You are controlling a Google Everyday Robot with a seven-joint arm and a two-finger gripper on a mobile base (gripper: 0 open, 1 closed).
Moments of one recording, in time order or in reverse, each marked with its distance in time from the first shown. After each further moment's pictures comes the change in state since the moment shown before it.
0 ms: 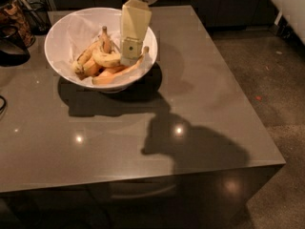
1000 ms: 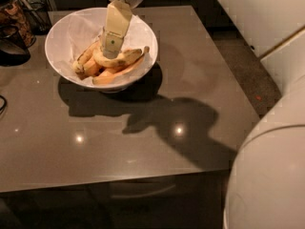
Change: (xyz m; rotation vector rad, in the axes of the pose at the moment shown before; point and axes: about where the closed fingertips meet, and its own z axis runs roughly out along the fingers) arm -0.033 -0.034 0.048 -0.124 -0.092 0.047
